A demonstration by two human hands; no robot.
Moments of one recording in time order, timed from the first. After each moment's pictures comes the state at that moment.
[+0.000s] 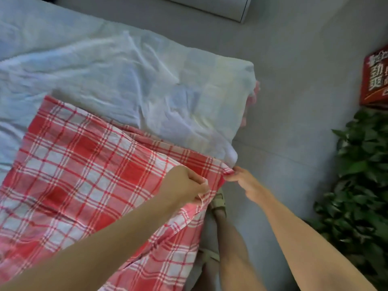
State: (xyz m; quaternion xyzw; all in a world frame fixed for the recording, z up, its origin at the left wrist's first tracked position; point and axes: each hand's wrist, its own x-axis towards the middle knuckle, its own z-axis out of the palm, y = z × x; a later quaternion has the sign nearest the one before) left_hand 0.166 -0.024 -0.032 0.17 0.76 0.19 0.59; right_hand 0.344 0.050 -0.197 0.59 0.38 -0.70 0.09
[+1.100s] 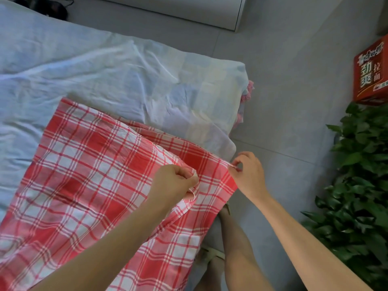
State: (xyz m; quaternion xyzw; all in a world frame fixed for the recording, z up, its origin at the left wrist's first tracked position) left_hand 0.175 -0.066 -0.001 0.17 0.80 0.25 0.52; right_hand 0.346 0.014 -0.123 0.59 0.71 -0.38 -0.04
